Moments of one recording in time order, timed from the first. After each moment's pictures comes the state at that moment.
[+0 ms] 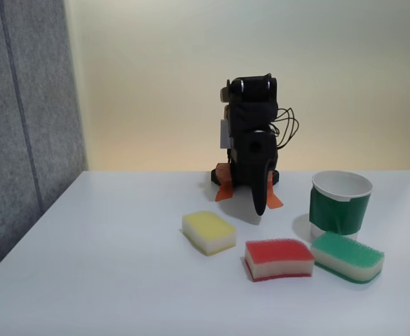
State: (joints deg) arm 1.0 191.8 182.6 72.9 0.9
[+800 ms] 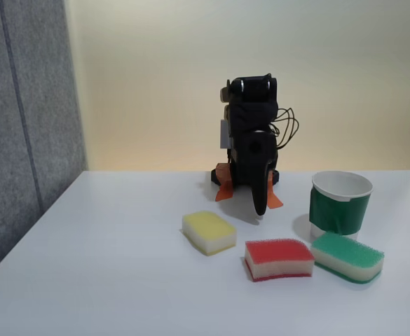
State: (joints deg) arm 0.7 191.8 182.6 72.9 1.7
